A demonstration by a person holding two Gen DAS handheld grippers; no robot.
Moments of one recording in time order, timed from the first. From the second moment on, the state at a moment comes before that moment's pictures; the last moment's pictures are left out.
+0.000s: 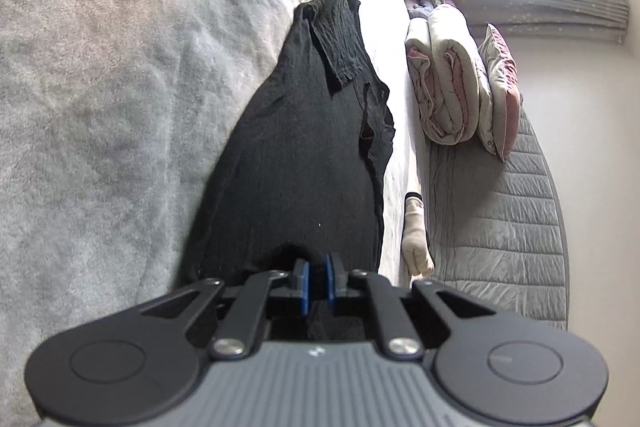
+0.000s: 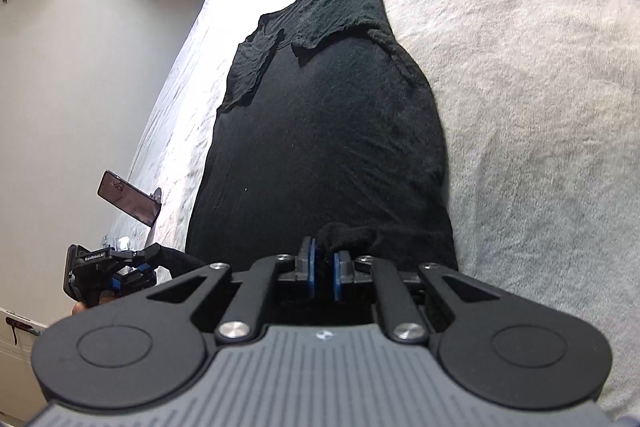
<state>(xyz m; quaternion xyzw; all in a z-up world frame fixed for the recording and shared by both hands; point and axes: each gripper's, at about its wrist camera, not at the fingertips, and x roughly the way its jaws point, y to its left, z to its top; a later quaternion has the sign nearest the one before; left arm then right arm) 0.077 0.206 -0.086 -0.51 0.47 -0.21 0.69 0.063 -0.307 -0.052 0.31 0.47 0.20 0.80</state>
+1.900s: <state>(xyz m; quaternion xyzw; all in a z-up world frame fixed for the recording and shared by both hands) 0.099 0.121 -0.060 -0.02 0.36 -0.15 0.92 0.102 -0.180 -0.063 -0.15 0.38 0.24 0.88</state>
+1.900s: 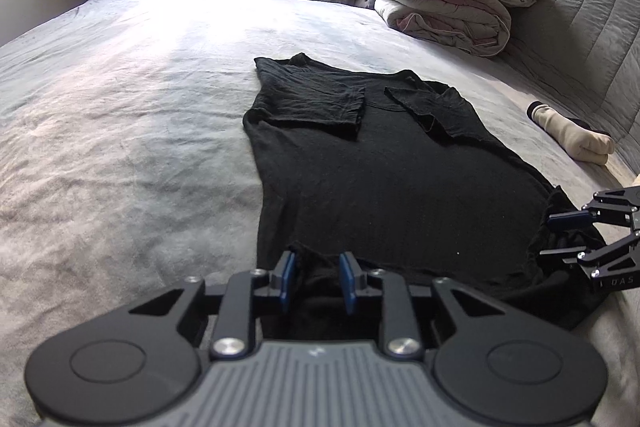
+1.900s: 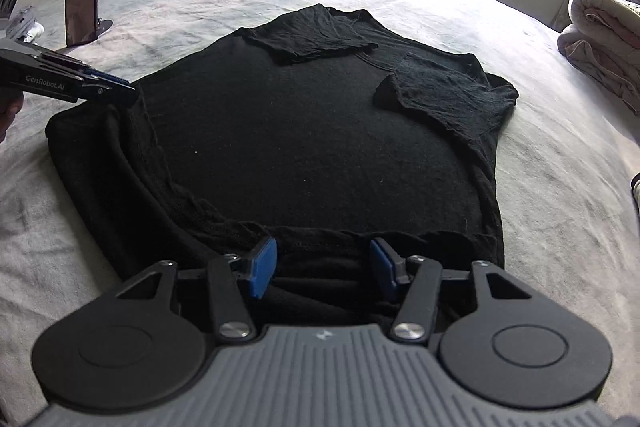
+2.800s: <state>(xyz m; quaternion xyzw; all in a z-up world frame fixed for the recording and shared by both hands) 0.052 0.130 -0.030 -0.02 0.21 -0.11 0.97 0.072 -0.198 -0.056 -0.06 0.29 0.18 0.94</state>
